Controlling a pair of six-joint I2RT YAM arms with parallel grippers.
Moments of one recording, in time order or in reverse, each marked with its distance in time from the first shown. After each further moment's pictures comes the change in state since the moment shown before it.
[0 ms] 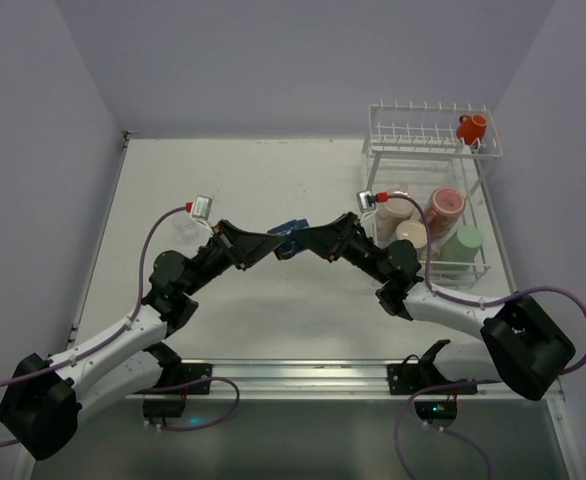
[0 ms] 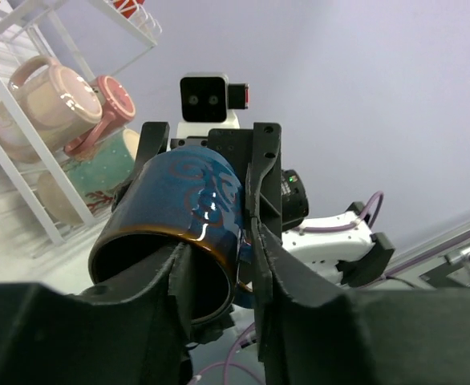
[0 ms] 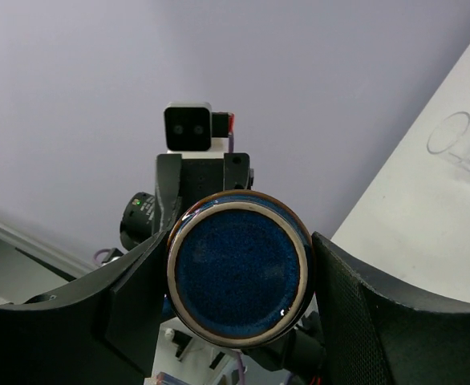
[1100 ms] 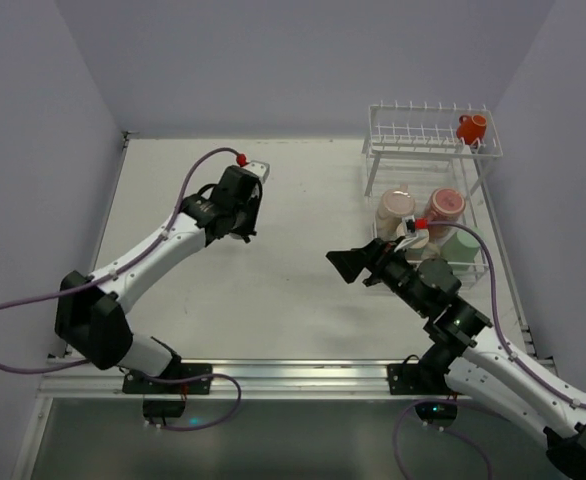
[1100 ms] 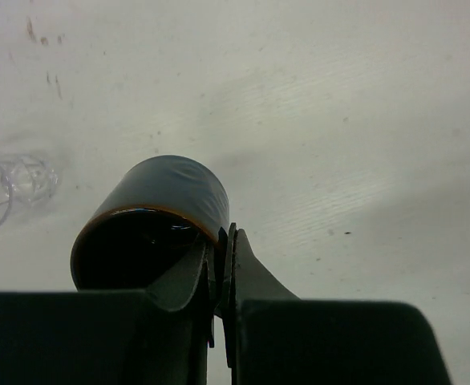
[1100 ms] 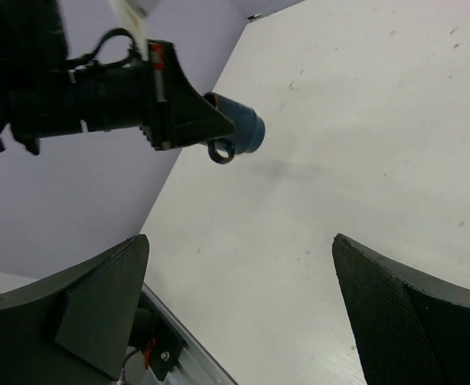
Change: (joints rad) left arm 0.025 0.503 0.821 -1.411 -0.540 0.976; right arm 0.032 -0.645 -0.007 -1.022 0.348 -0.438
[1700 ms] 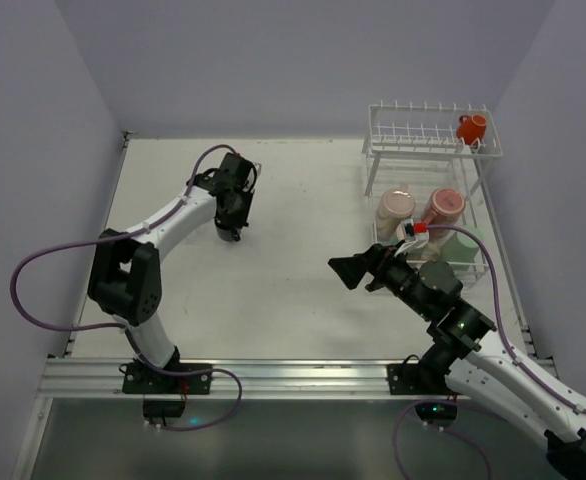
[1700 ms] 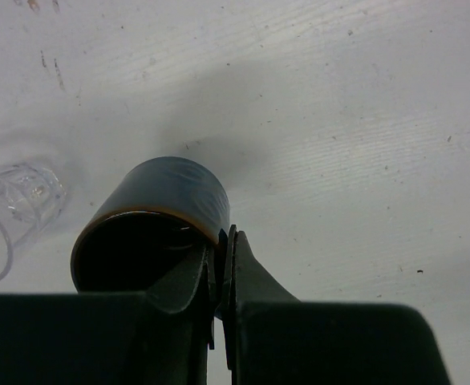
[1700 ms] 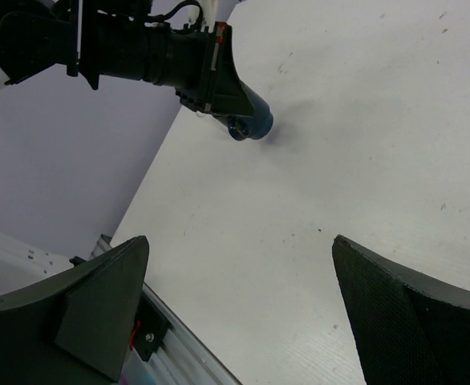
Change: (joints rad) left arm 0.173 0.323 0.129 -0.081 0.081 0.091; right arm 0.000 -0.056 0.002 -0.115 -0.004 -0.053
